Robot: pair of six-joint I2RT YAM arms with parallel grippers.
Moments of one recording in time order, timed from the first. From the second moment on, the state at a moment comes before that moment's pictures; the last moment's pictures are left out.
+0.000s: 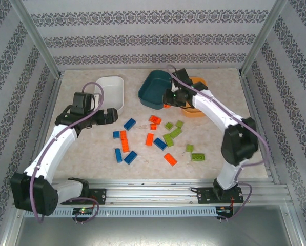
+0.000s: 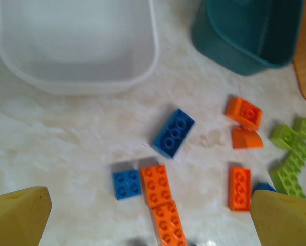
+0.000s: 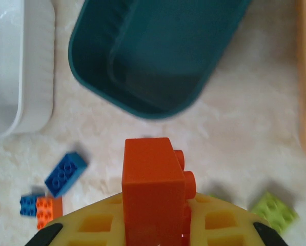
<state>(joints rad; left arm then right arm) -0.13 1.21 1.03 -0.69 0.17 -0.29 0.44 1.82 1.58 -0.72 -0.15 0.53</state>
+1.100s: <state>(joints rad) 0.03 1.87 1.36 -0.52 0.26 -0.29 0.46 2.29 1.89 -0.91 -0.20 0.36</state>
